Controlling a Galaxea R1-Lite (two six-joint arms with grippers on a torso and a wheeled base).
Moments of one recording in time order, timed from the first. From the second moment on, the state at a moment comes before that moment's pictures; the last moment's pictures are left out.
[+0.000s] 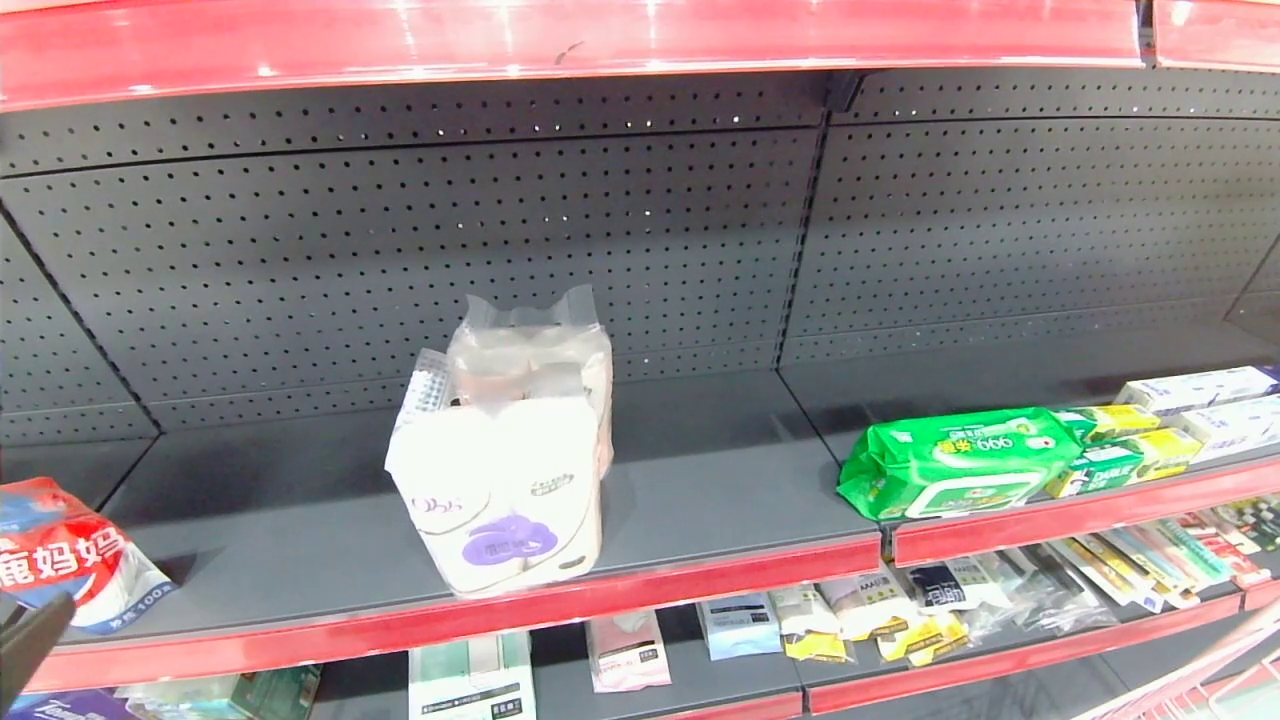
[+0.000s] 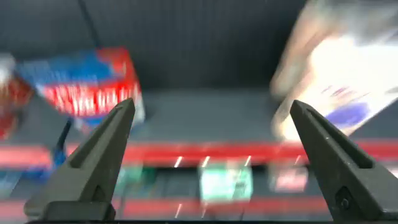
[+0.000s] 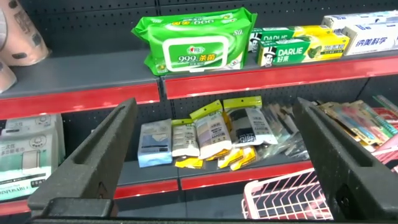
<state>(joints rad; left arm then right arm) 0.01 0.61 -0.39 0.07 0.13 -0.04 0.00 0.00 0.00 0.00 -0.01 0.00</state>
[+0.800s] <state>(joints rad) 0.00 1.37 -0.42 -0.22 0.13 -0.02 0.00 0.00 0.00 0.00 -0.01 0.00</state>
